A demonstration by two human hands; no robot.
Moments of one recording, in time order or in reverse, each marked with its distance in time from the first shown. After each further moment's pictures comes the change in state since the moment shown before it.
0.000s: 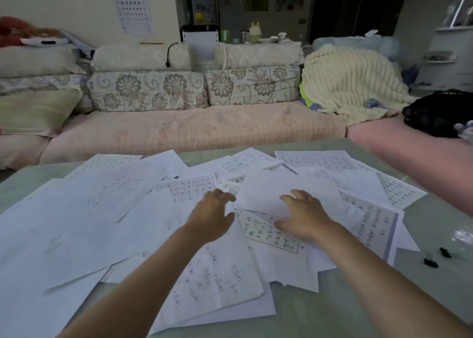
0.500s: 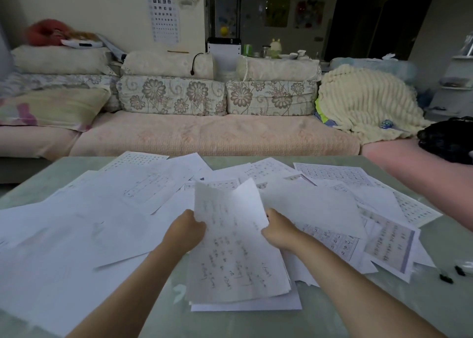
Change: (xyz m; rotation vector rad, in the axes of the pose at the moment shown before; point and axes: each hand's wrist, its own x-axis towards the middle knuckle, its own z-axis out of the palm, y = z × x) left_hand -0.074 -0.071 -0.057 -0.328 -0.096 -0.655; right_hand -0.023 -0.122 0.011 0.558 -0.177 0.041
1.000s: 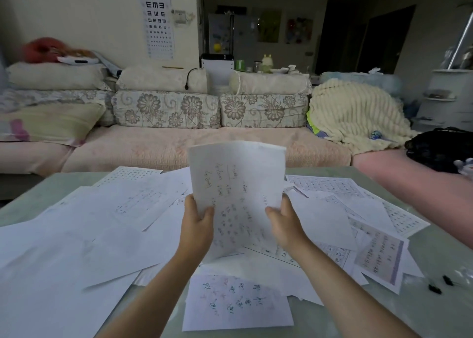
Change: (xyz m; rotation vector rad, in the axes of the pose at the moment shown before) left_hand -0.034 0.061 0.010 -0.735 0.308 0.383; right_hand -0.029 -0.022 -0.035 0.527 0.374 -0.237
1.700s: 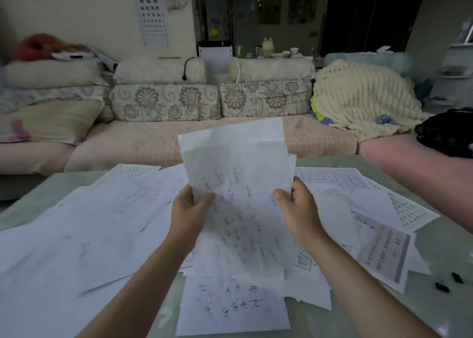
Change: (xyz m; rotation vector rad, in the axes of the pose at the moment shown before) left_hand 0.030 0.012 0.007 -0.143 -0.026 -0.140; right_hand 0.017 -0.004 -0.036 0.023 0.120 -0.180
